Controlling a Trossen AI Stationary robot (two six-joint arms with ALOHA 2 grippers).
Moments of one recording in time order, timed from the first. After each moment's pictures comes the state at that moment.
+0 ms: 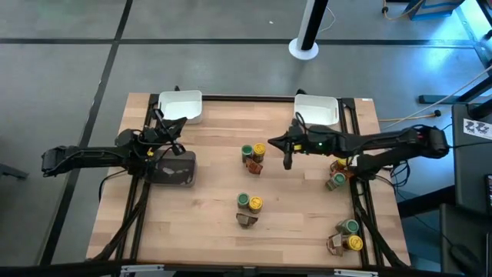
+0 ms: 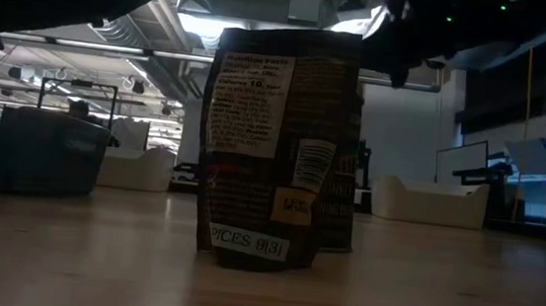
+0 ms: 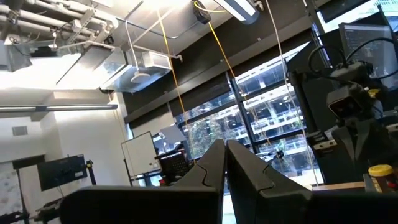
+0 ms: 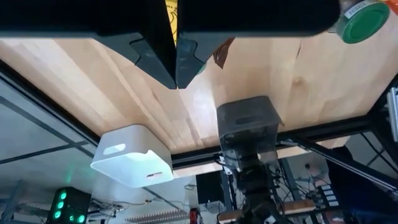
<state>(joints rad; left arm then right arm) 0.24 0.45 0.02 0.93 -0.24 0.47 -0.07 1.21 0.66 0.29 0.11 0.14</state>
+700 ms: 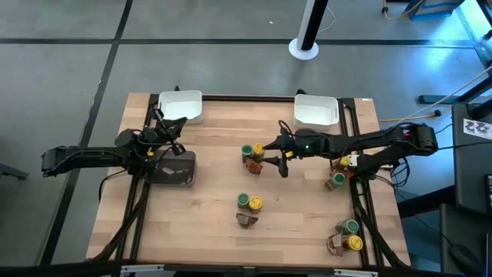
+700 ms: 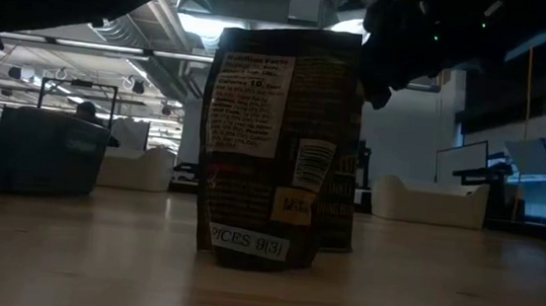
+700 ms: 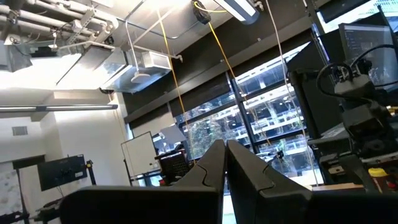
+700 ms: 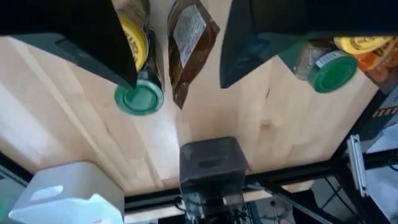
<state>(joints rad) 0.24 0.45 0.02 0.93 -0.24 0.47 -0.07 1.36 0.68 0.29 -0.07 0.13</state>
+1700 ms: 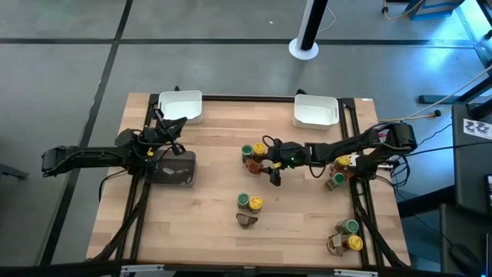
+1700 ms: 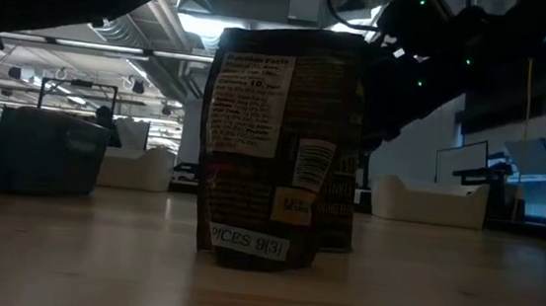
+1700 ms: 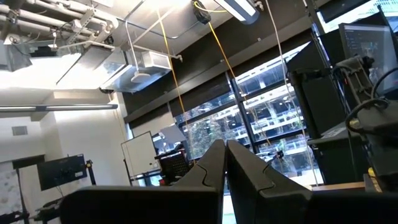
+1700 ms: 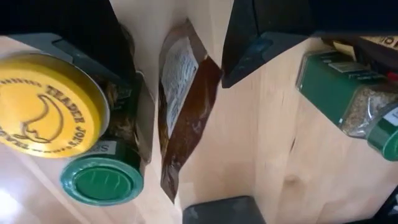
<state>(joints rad) 0.24 0.45 0.02 0.93 -0.24 0.47 -0.01 1.60 0.68 0.37 0.01 0.16</state>
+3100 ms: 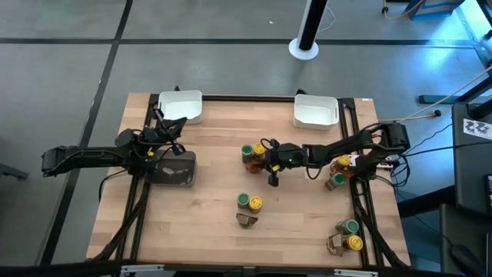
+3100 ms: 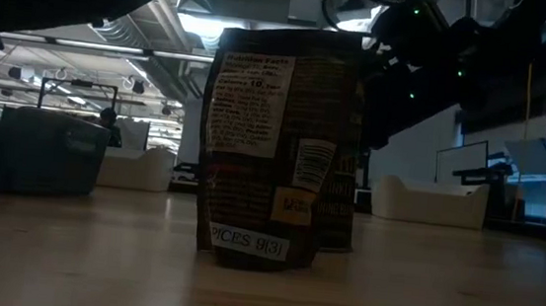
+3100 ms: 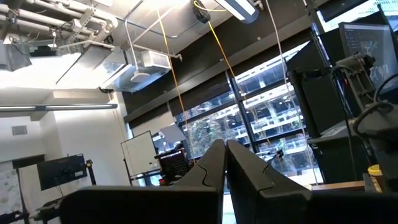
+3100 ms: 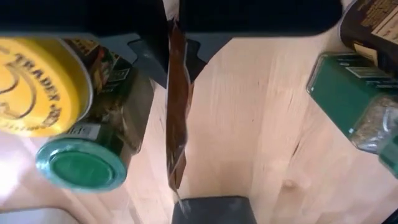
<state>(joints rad) 0.24 0.45 0.02 0.92 -0.24 0.47 -0.01 1.64 0.68 0.46 0.01 0.04</state>
